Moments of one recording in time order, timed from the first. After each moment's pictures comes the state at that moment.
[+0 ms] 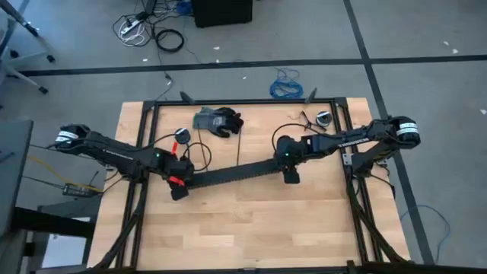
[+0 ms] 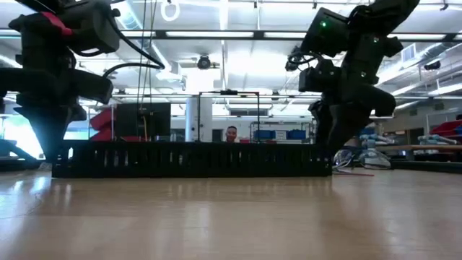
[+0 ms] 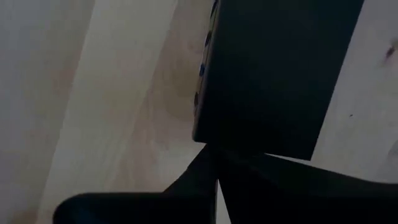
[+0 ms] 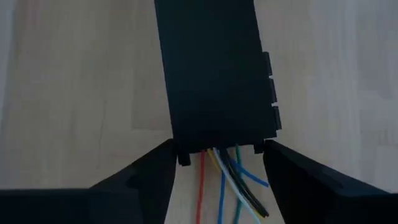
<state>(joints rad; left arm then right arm) -0.15 1.16 0.57 -0.78 -0.02 -0.55 -0.06 1.45 0.76 -0.35 0.06 -0.13</state>
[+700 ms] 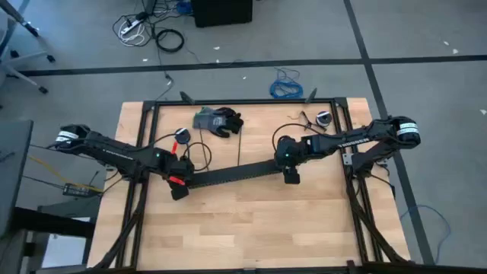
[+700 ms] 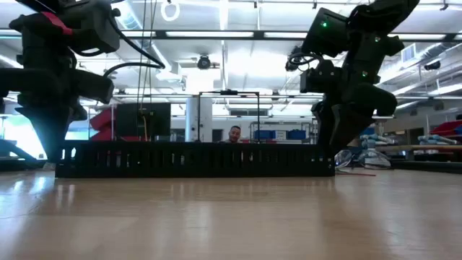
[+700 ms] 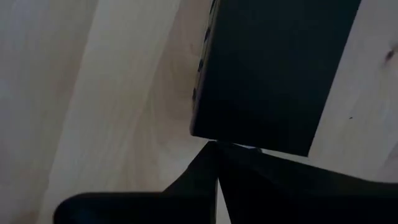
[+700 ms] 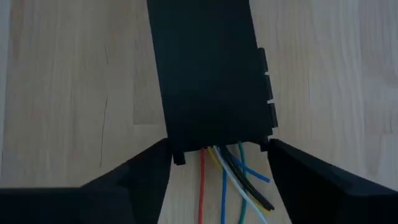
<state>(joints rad) -0.15 1.16 0.57 -0.78 -0.02 -0.55 -0.06 1.45 0.76 -0.37 0.07 -0.09</state>
